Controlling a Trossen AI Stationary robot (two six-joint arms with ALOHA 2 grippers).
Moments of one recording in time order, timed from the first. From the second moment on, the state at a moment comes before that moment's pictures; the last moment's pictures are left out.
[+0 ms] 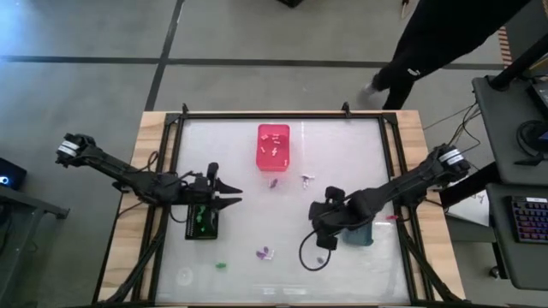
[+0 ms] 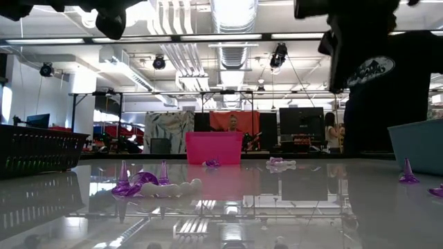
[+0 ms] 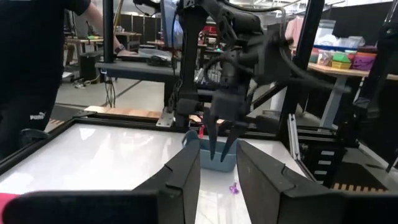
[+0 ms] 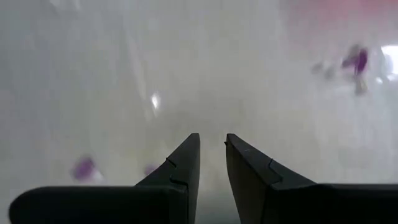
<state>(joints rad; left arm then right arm) -0.38 0.91 0.45 0.49 -0.38 -0.11 0.41 1.62 1.22 -0.87 0.22 0.60</state>
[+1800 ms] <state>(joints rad) -0.38 0.92 0.45 0.46 -0.38 -0.09 0.49 1.91 1.30 -0.95 0.00 0.49</state>
